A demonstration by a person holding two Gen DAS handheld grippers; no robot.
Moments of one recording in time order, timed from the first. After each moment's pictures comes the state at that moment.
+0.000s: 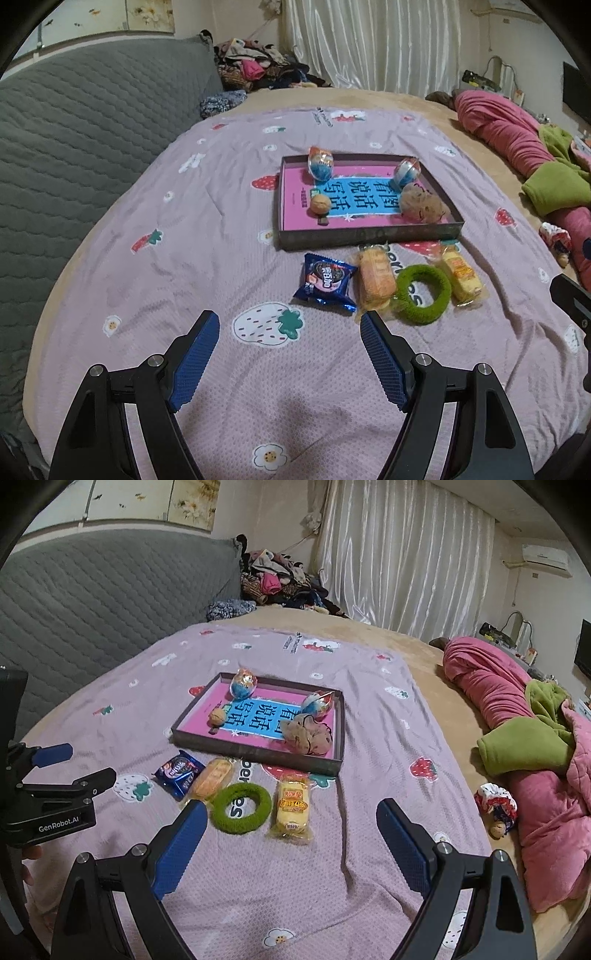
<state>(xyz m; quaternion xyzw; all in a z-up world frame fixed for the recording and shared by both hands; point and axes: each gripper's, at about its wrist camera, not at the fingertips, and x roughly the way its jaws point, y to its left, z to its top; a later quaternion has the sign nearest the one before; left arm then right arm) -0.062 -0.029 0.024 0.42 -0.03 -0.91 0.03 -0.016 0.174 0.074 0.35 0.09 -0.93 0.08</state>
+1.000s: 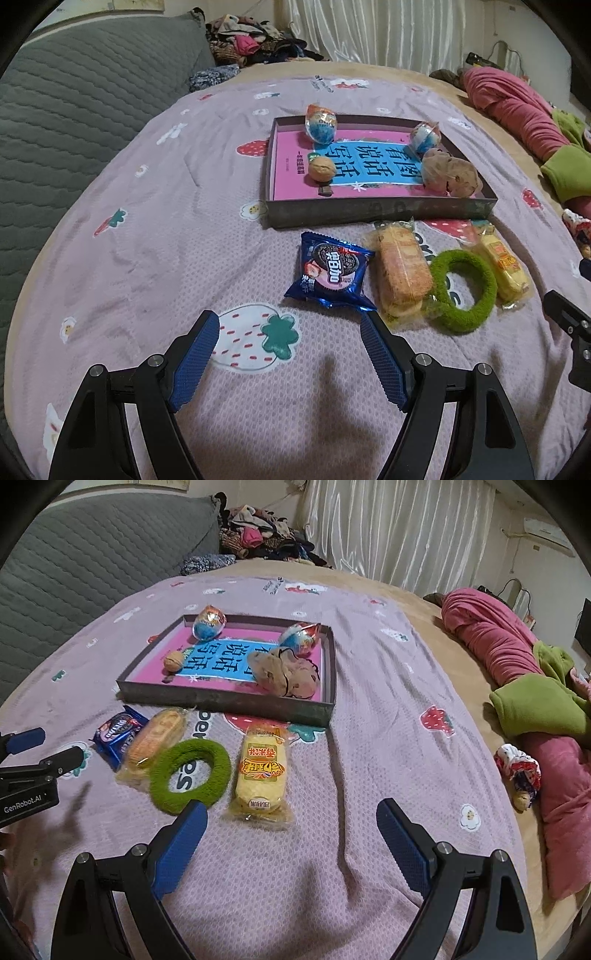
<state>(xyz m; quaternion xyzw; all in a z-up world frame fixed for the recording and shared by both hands) -0.123 -0.026 -0.044 0.45 -0.03 -0.89 0.02 -0.077 0.191 -0.009 0.43 0.09 -0.90 0.04</state>
